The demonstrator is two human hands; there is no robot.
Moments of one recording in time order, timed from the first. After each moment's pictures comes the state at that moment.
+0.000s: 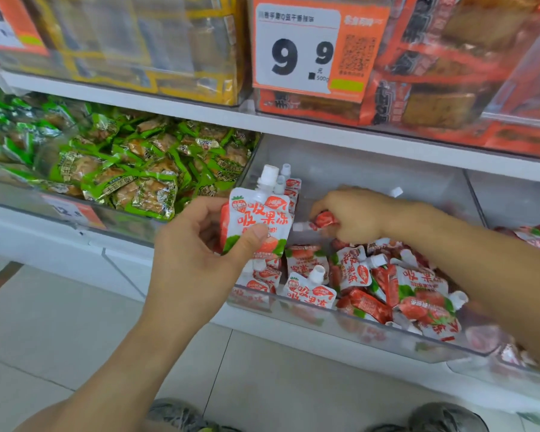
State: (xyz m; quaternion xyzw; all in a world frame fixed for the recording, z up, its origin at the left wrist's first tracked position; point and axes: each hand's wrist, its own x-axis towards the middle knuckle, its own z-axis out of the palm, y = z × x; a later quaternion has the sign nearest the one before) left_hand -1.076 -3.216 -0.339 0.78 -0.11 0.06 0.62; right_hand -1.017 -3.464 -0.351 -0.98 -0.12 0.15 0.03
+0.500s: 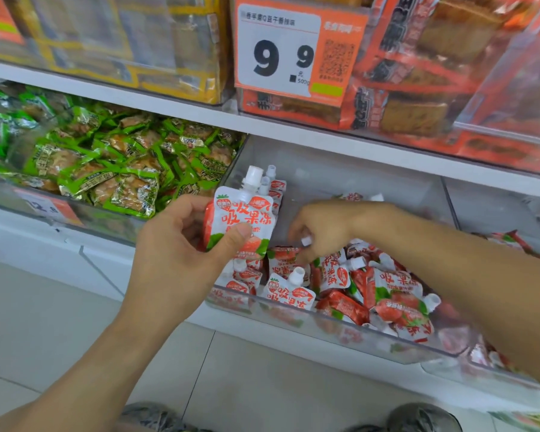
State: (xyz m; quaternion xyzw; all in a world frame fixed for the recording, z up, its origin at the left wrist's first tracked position) left_hand -1.073 -3.220 -0.341 0.80 -0.10 0.06 0.59; right_hand -1.013 -3.451 -0.350 -0.95 -0.15 0.28 0.00
